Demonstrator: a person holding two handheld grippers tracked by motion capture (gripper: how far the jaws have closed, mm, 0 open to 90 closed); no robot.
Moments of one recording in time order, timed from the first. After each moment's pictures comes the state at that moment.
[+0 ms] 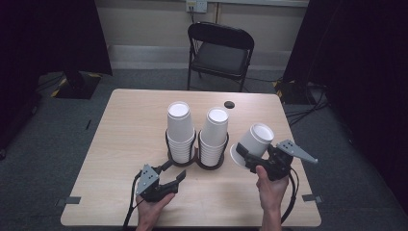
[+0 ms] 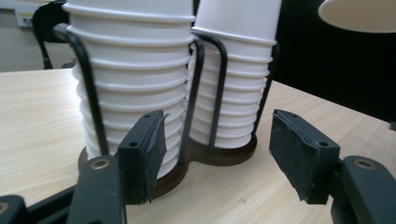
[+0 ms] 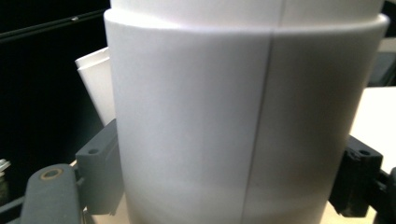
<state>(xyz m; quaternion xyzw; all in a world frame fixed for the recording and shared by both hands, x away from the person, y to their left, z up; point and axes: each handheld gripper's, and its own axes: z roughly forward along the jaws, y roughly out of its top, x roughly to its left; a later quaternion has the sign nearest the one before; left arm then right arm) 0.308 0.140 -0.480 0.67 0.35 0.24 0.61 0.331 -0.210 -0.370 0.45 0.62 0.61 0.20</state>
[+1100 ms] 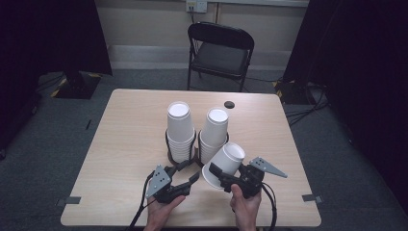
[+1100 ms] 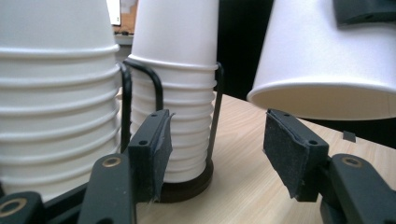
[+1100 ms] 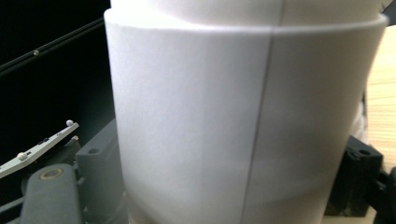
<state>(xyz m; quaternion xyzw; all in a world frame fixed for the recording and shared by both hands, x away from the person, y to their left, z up) 0.308 0.109 -0.477 0.66 0.28 0.22 0.66 0.308 -0.150 -0.415 0.45 0.61 0.64 0.08</state>
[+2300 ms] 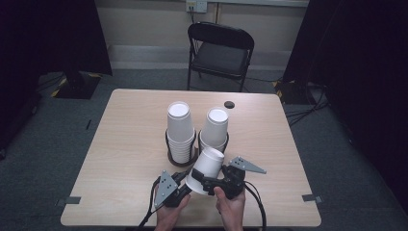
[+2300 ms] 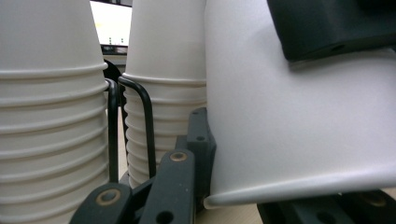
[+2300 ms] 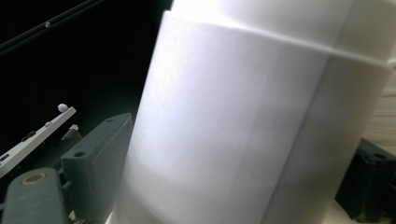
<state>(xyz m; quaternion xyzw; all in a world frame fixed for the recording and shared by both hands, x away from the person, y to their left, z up) 0.298 0.091 -0.481 0.64 0.28 0.26 0.66 0.313 -0.113 -0.424 0.43 0.65 0.62 0.05</state>
